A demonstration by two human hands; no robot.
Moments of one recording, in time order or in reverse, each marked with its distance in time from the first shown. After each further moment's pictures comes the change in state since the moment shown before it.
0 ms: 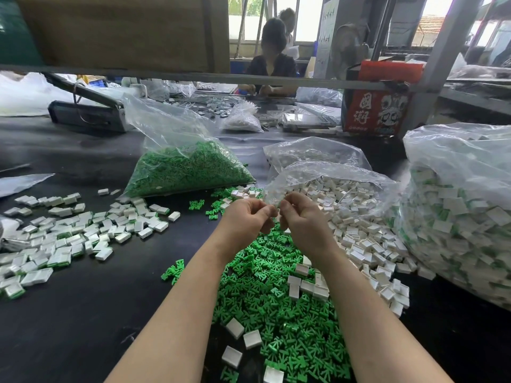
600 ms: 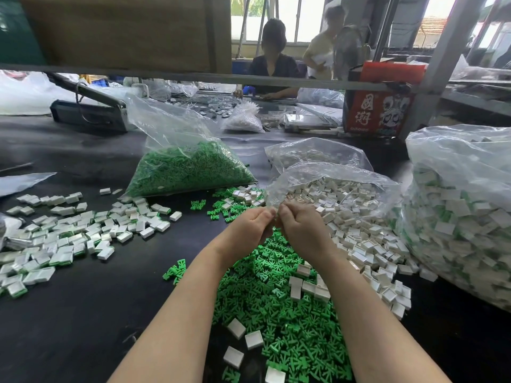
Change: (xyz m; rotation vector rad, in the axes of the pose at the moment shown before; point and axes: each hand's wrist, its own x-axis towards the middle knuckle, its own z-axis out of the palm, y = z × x) left_hand -0.006 -0.003 0.002 -0.063 -0.224 0.003; right_hand -0.002 -0.002 0.003 -0.218 -0.056 -0.052
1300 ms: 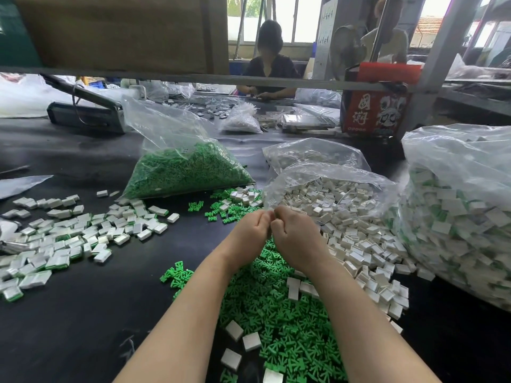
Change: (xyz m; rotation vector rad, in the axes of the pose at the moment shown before) left_hand 0.009 -0.014 0.009 0.125 0.075 0.035; right_hand -0.007 -0.001 0.007 -0.288 -0.040 -0.085
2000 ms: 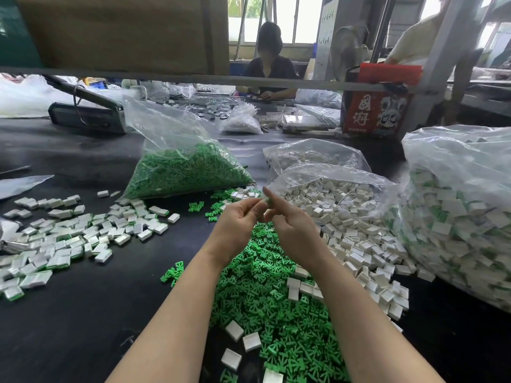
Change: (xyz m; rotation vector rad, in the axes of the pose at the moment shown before) left_hand -0.005 0.003 -0.018 -0.143 0.136 0.184; right_hand 0.003 -0.001 -0.001 0.391 -0.011 0.050
